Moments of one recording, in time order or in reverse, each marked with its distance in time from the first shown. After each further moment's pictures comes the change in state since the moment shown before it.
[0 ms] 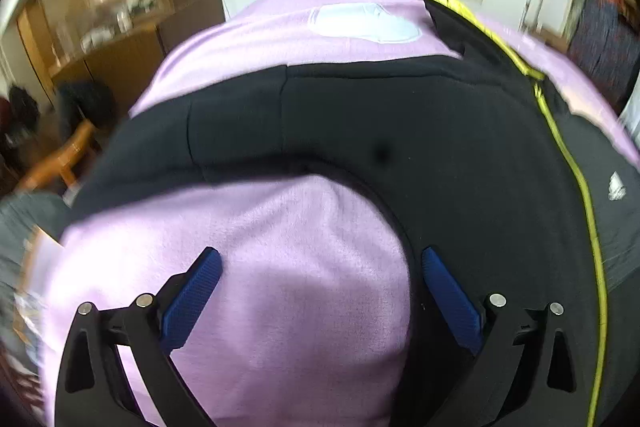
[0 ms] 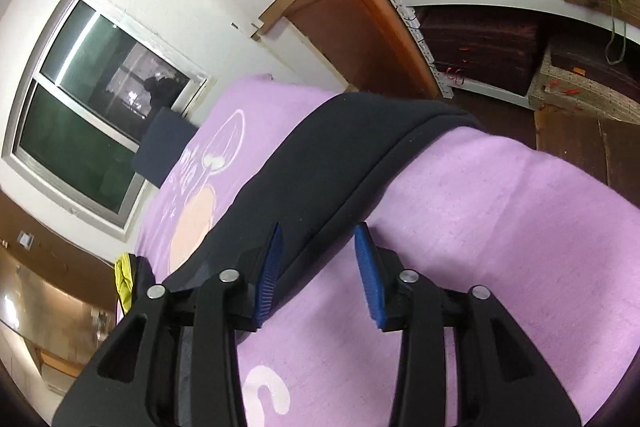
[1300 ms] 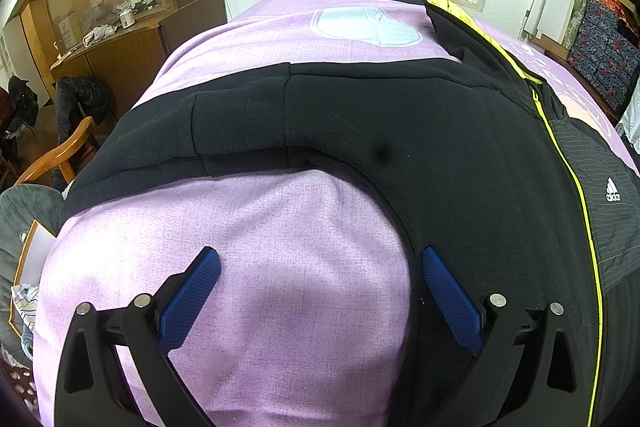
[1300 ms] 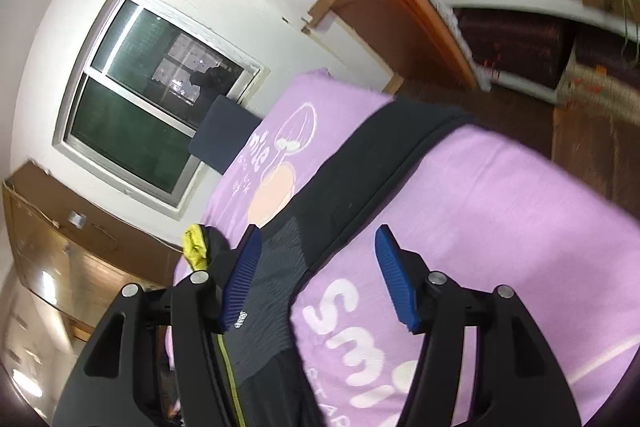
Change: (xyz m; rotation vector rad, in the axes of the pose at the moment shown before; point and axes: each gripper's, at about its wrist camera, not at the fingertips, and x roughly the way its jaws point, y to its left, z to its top) left arm 0.000 -0.001 -0.001 0.006 -0.018 0.013; right arm -0.118 0.025 -0.005 -0.056 0.042 0.167
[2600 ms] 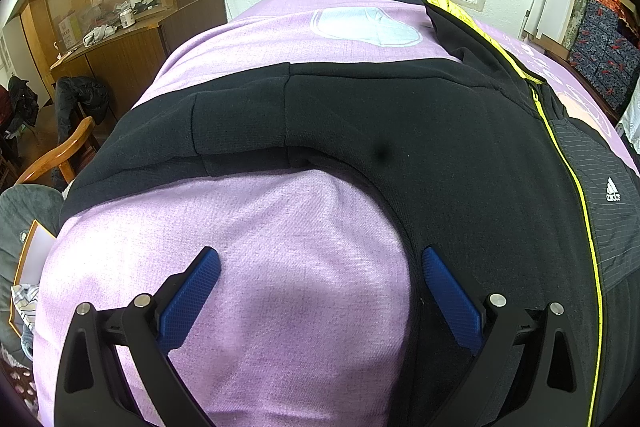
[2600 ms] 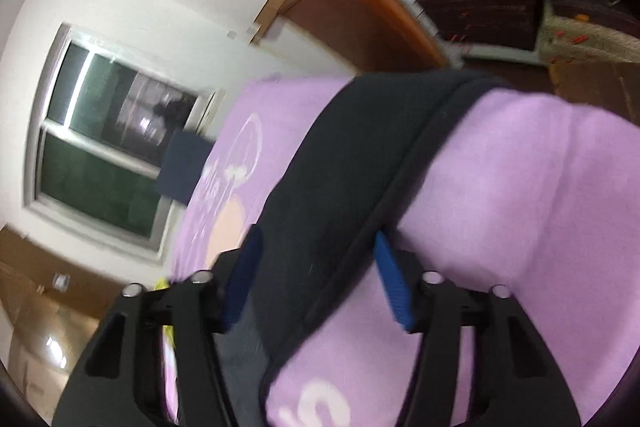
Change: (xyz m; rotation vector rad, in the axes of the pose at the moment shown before) left arm 0.000 0.000 0.000 0.000 0.000 0.000; right arm 0.127 -0.045 0.009 0.223 -0.078 -0.100
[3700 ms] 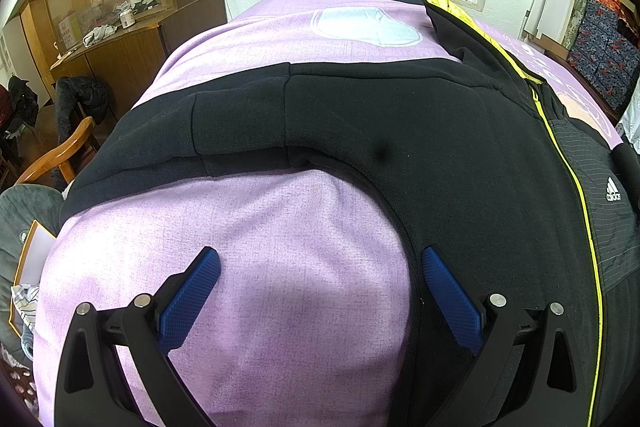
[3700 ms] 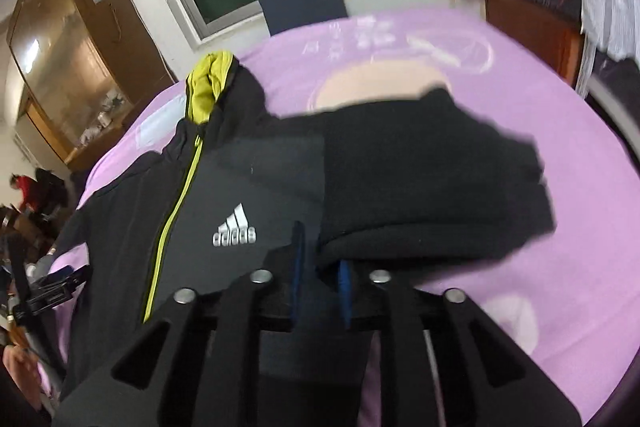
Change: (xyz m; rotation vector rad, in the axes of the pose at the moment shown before) left arm 0.000 0.000 0.000 0.000 0.000 0.000; right arm 0.024 0.133 -0.152 -0.879 0.344 0.063
